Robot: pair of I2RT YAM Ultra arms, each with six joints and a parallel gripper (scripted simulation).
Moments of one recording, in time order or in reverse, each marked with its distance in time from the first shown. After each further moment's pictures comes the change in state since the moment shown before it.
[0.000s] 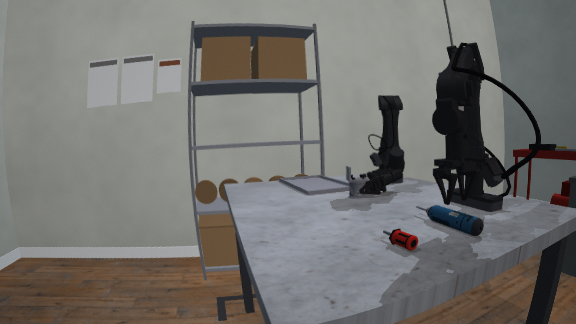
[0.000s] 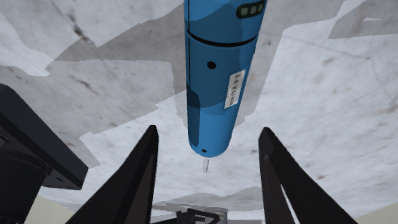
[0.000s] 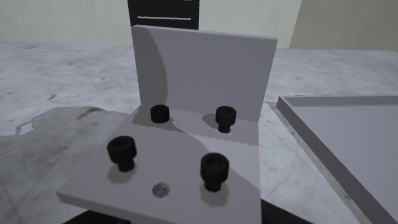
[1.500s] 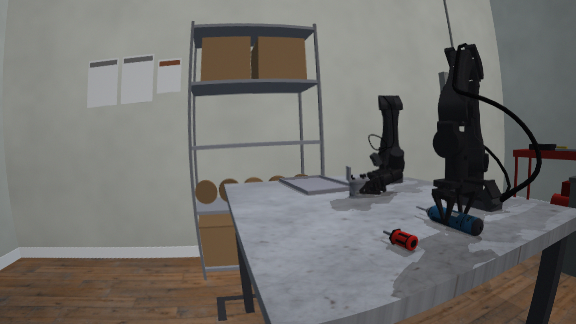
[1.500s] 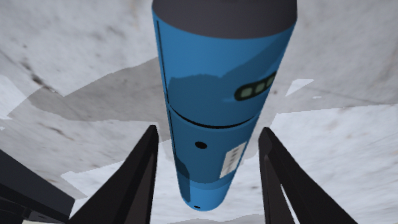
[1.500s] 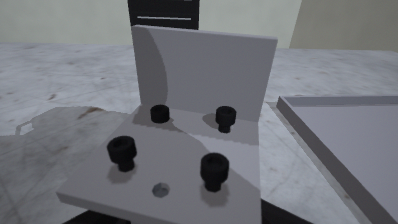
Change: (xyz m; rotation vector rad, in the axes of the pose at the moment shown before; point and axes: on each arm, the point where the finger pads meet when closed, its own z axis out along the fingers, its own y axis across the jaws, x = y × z) left arm -0.003 -0.005 0.046 0.015 -0.009 0.000; right arm 0.000 0.000 0.000 0.000 0.000 0.000
